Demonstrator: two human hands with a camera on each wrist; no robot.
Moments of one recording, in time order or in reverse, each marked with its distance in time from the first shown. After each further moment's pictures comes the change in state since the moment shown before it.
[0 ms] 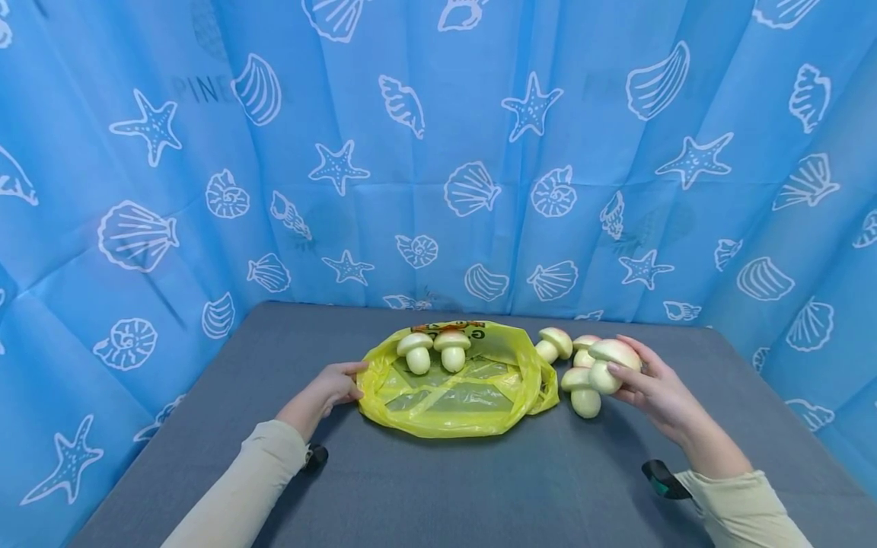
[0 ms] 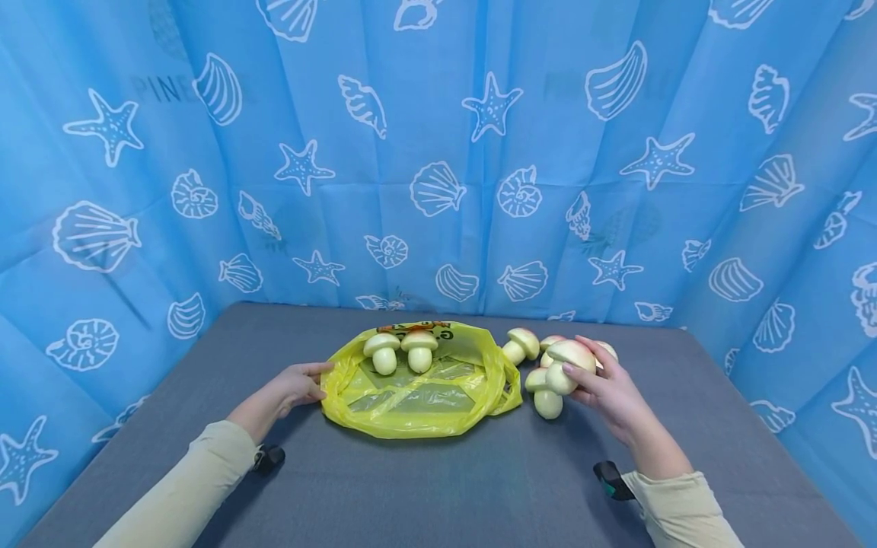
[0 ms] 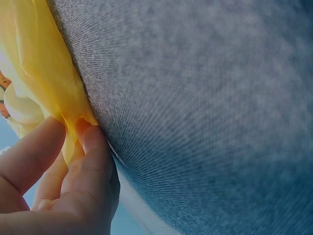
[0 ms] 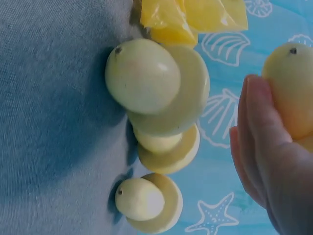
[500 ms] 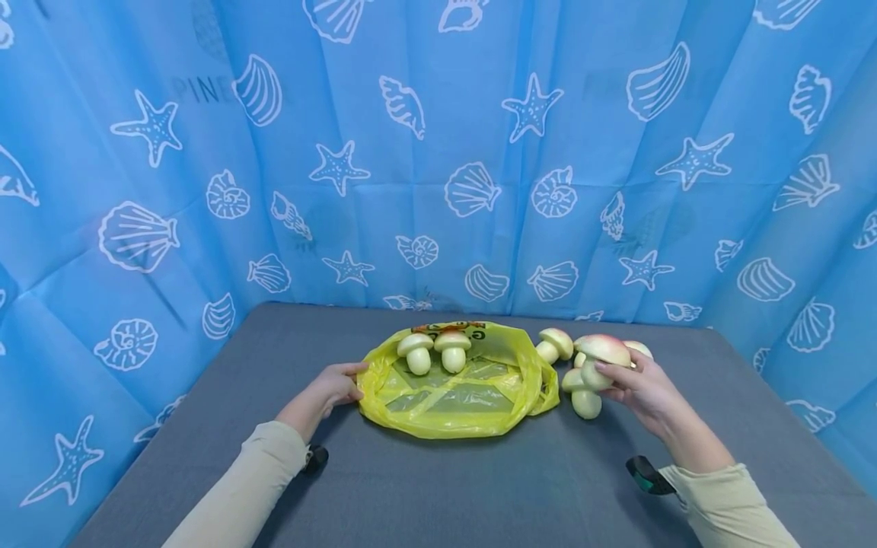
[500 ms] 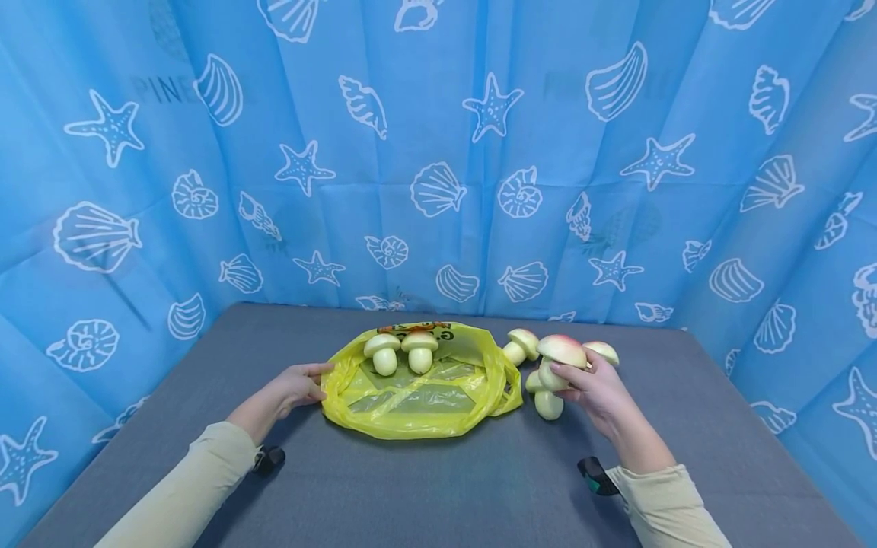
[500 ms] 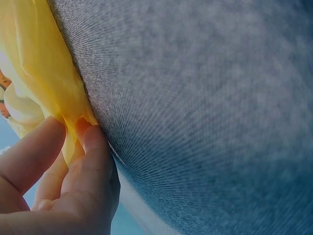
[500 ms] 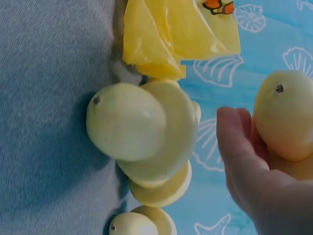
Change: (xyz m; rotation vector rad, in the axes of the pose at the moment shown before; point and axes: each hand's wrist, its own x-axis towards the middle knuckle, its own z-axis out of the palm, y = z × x) left_hand 0.003 -0.002 0.000 -0.019 0.010 -0.014; right_hand 0.007 -0.006 0.015 0.104 0.000 0.002
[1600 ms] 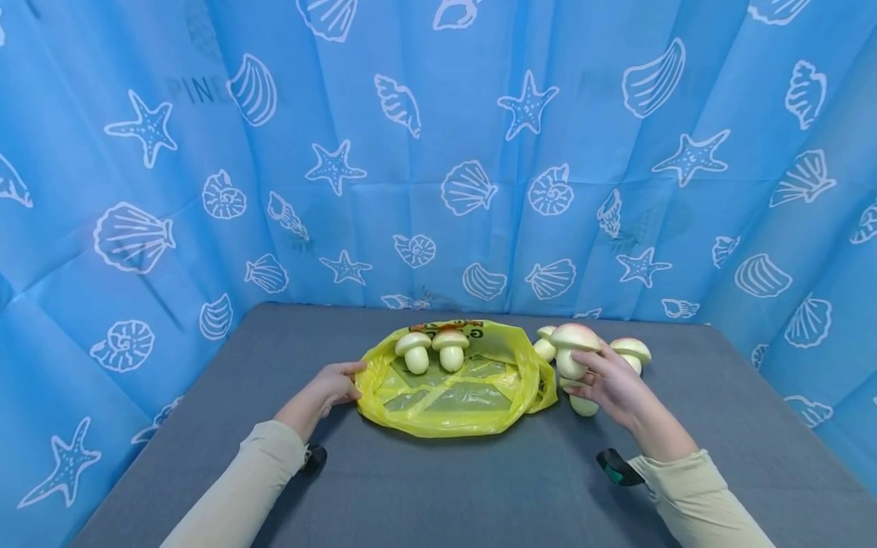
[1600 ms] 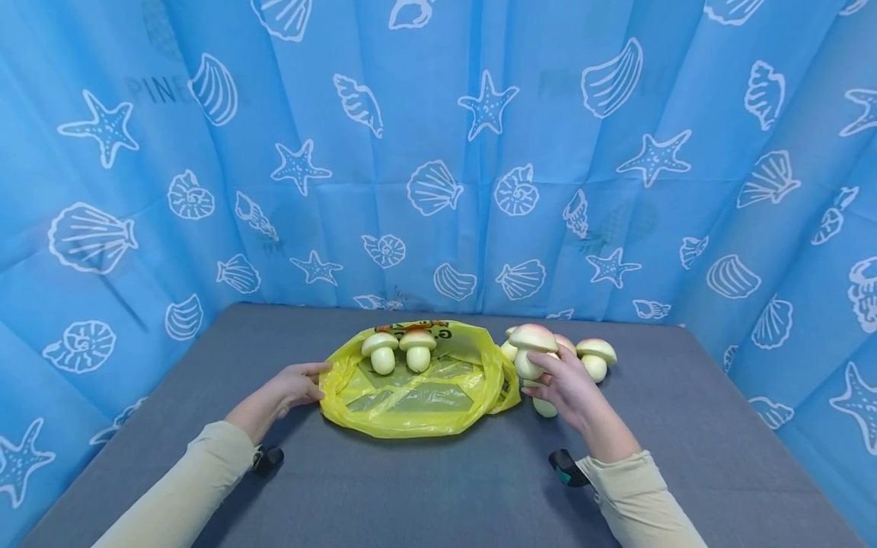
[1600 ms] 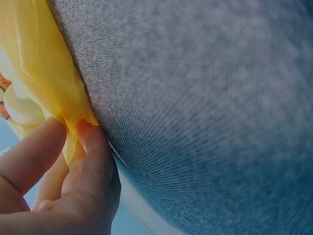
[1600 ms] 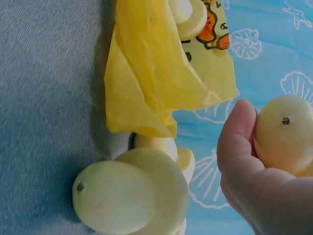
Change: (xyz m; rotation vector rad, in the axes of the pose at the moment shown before) left_hand -0.002 0.003 0.002 0.009 0.011 -0.007; right_hand 0.010 0.002 0.029 0.123 -0.044 0.054
